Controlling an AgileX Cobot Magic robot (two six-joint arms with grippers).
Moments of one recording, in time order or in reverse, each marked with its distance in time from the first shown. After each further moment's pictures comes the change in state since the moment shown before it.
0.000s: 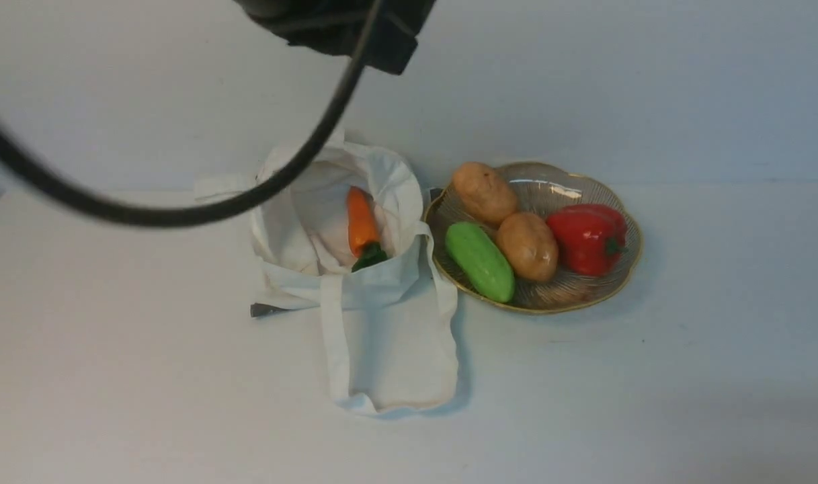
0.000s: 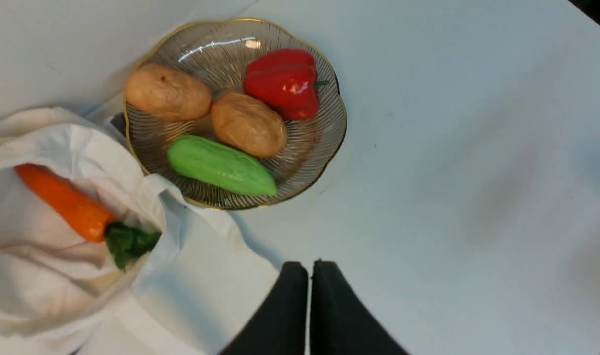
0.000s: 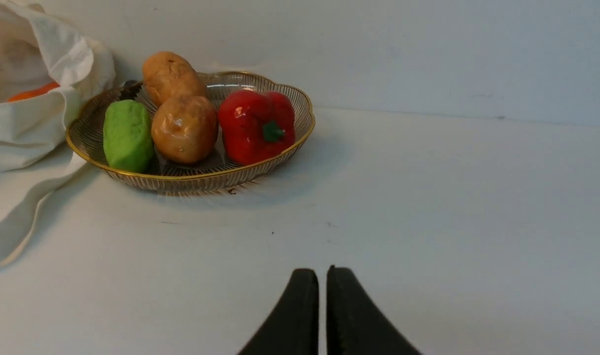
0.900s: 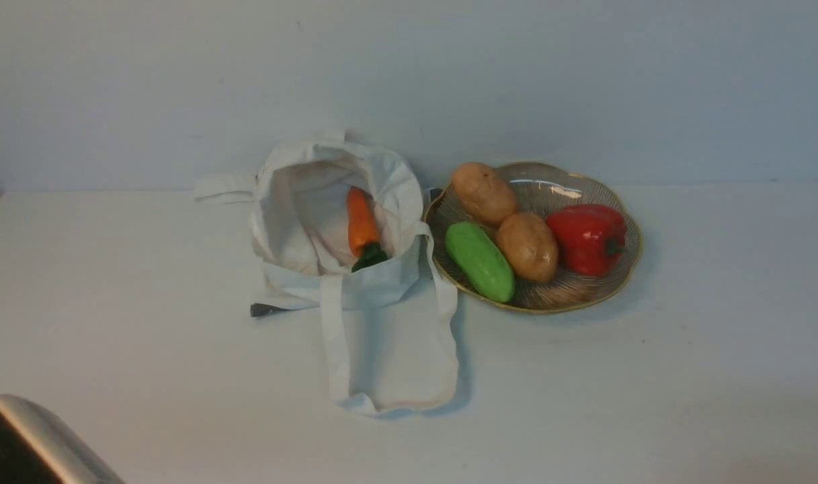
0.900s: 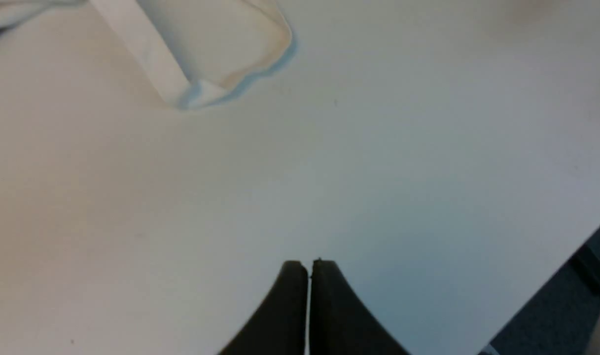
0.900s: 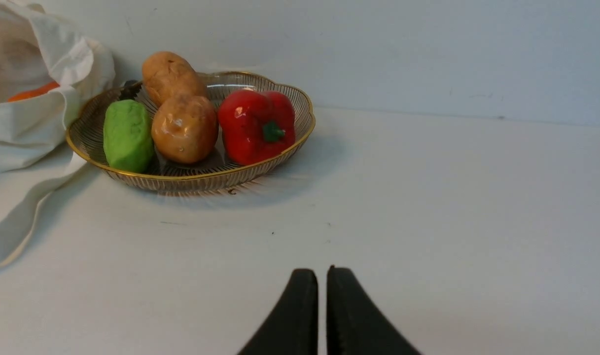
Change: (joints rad) right arm 0.000 0.000 0.000 0.000 0.000 0.000; left arm 0.000 -0.948 1.371 -0.087 -0.531 0.010
